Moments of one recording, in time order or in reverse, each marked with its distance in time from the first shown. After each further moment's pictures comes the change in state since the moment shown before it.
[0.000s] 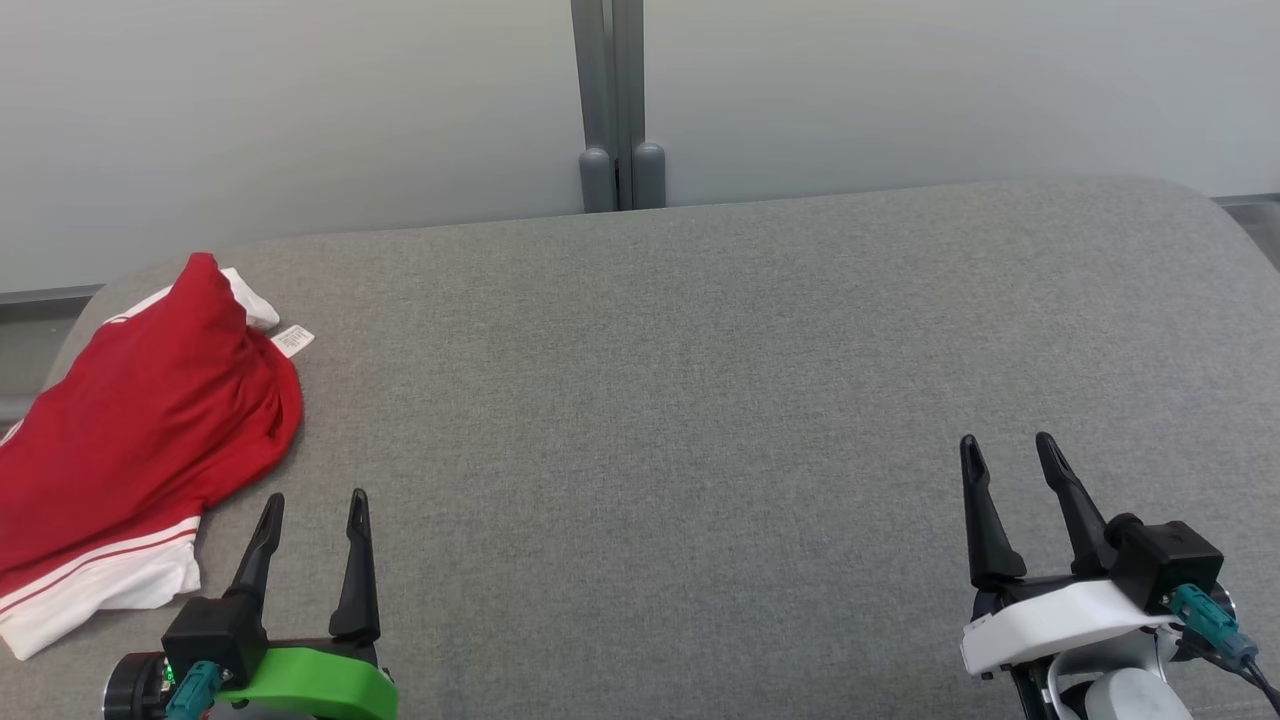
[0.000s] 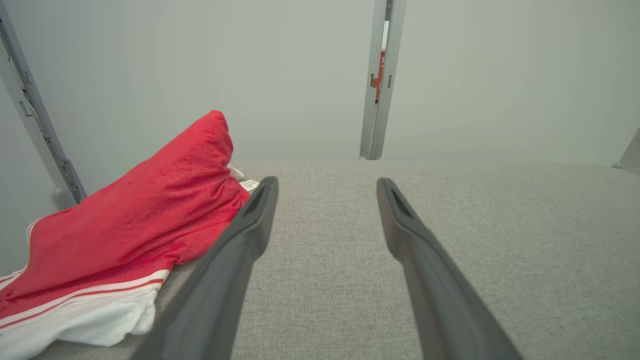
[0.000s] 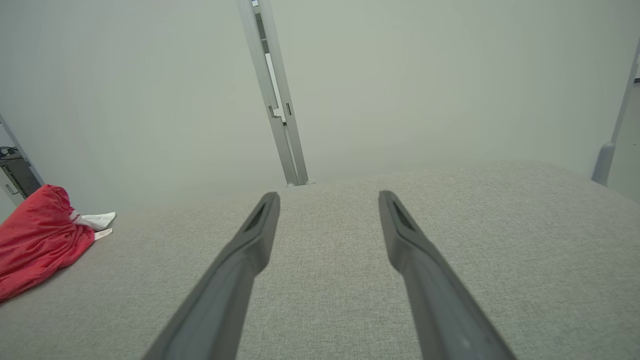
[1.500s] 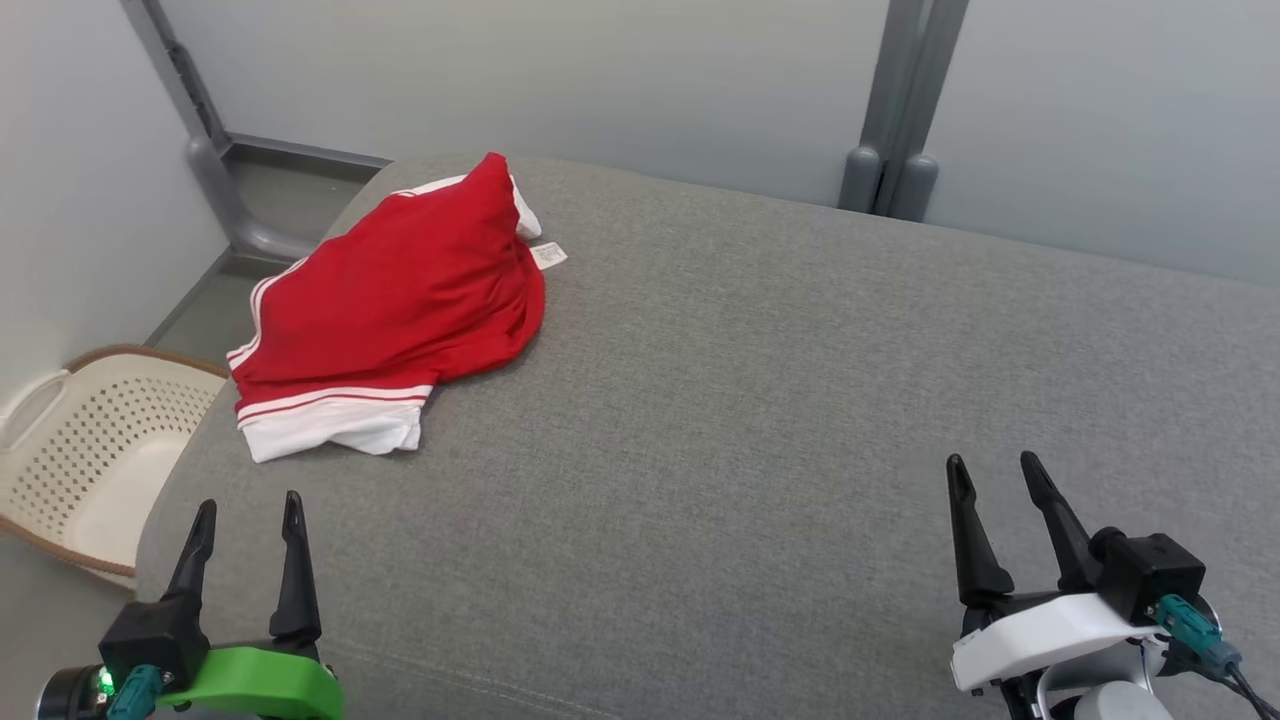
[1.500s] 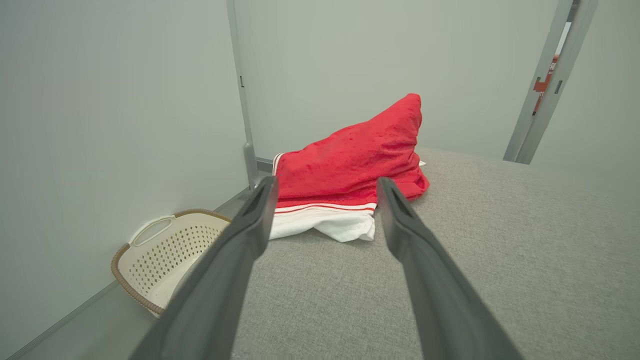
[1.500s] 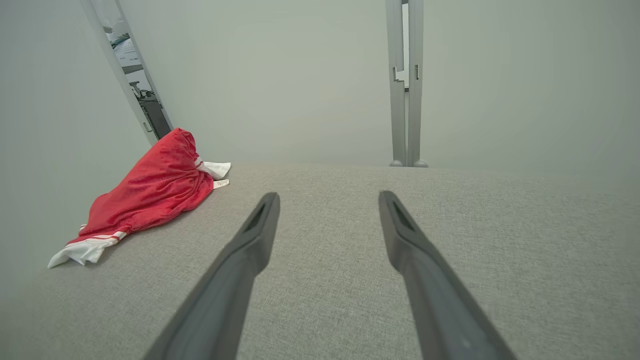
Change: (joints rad) left arm -0.007 0.038 0.066 0.019 -0.001 0.013 0.000; right arm 0.011 0.002 0.018 0.027 0.012 0.000 0.000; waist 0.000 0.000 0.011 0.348
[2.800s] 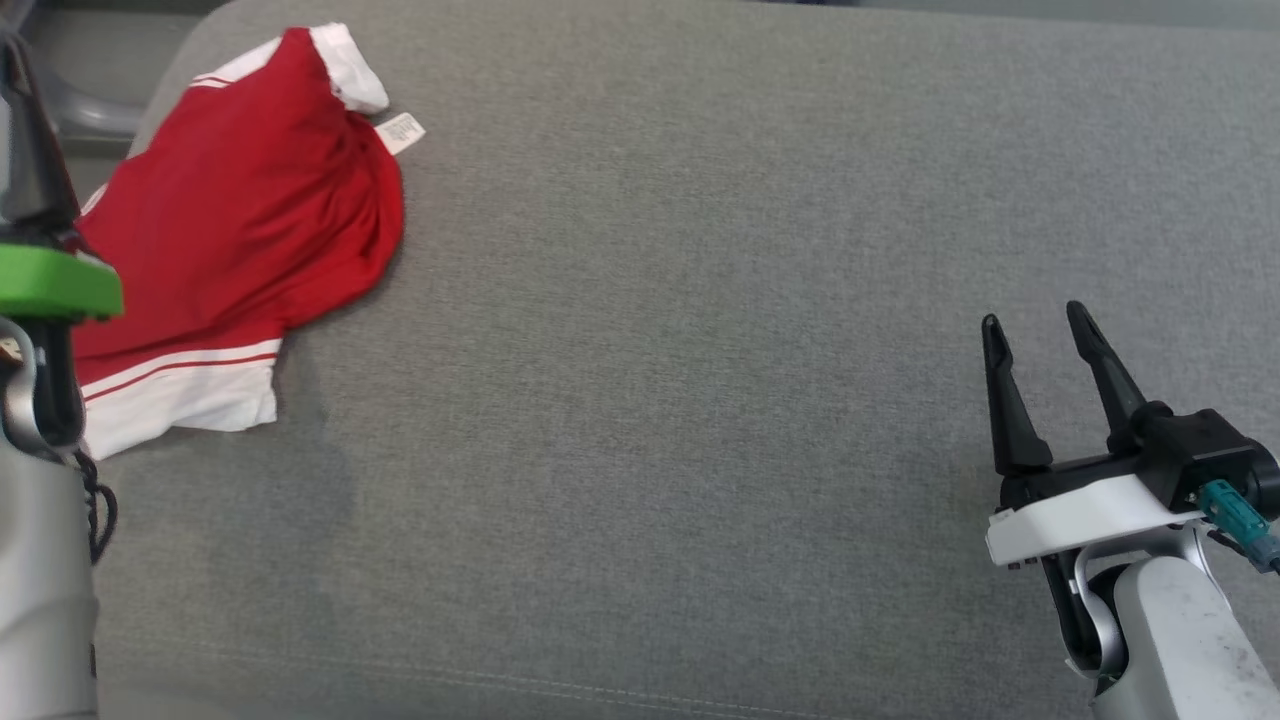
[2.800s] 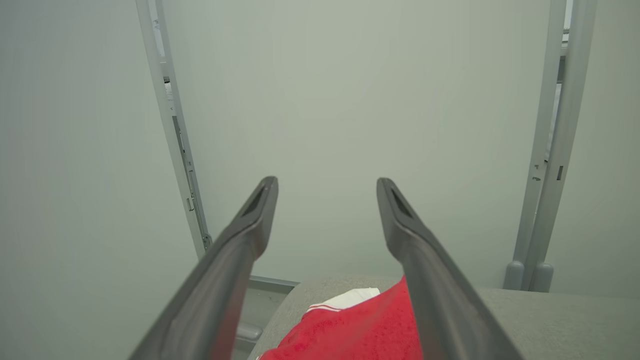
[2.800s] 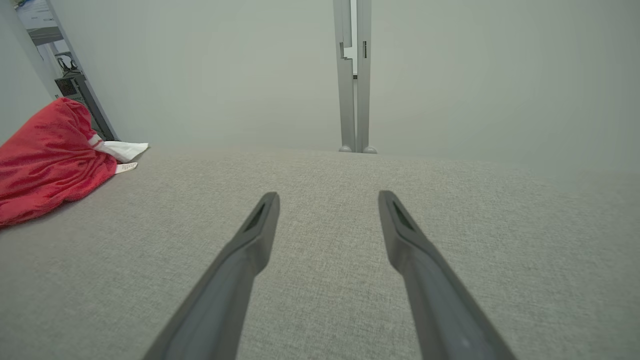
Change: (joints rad) left arm -0.662 0.211 0.005 0.203 -0.155 -0.014 0.000; right arm -0.175 -0.076 -0.012 -0.050 -0.095 0.001 0.003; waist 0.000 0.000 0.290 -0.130
